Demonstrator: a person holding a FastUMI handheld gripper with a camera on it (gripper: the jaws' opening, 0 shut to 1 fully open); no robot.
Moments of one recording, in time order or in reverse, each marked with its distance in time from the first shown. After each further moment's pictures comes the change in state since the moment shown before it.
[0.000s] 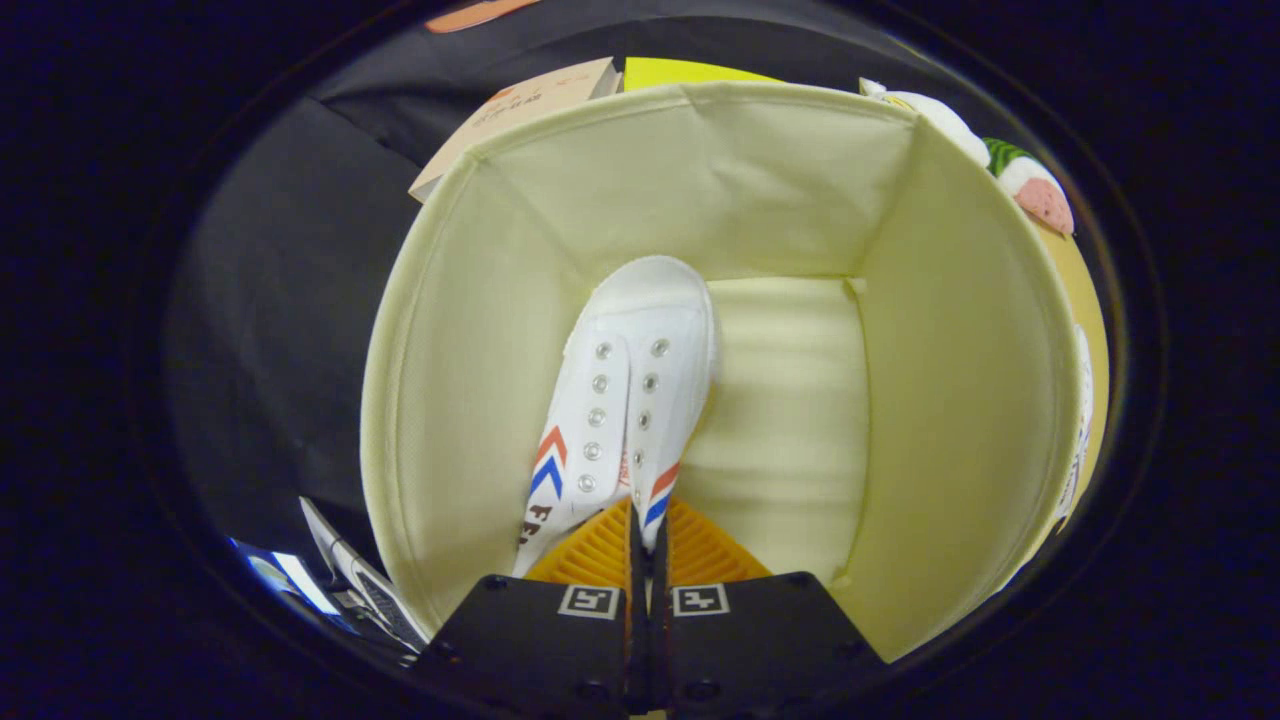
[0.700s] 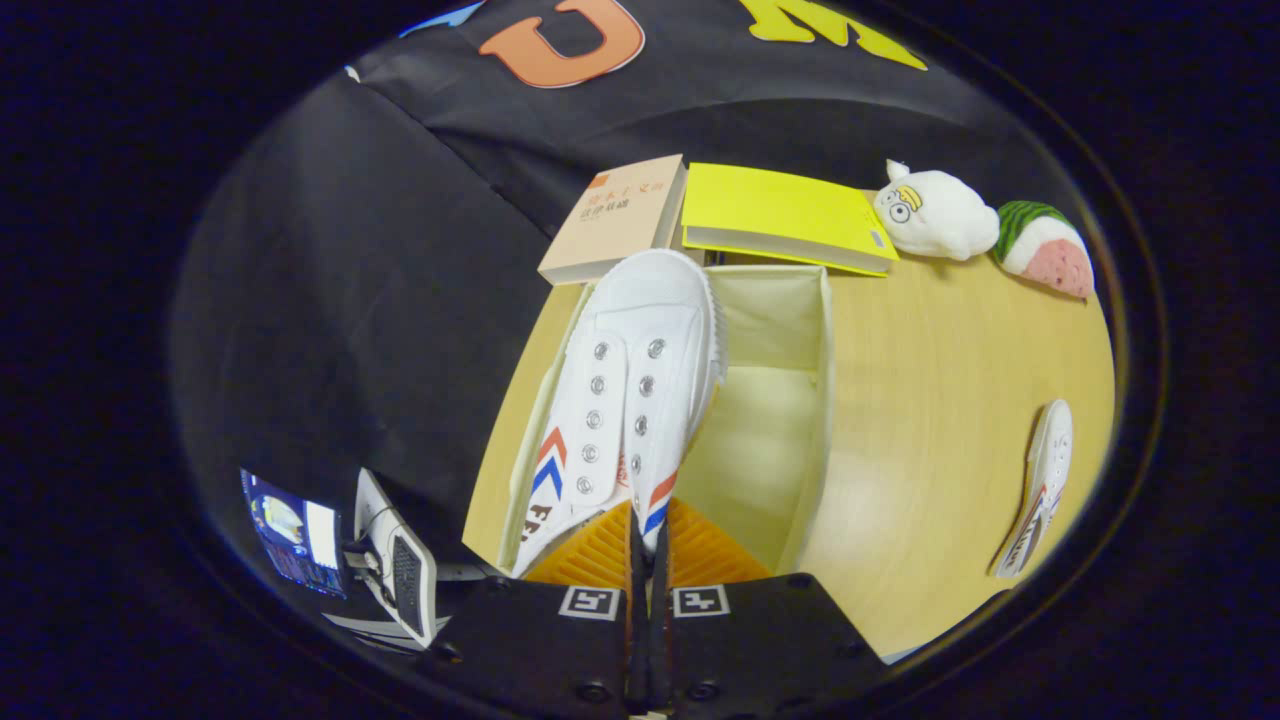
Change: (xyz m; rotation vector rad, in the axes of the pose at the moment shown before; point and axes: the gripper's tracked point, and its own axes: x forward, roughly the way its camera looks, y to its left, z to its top) arm -0.101 -0.025 0.000 -0.109 -0.187 0.194
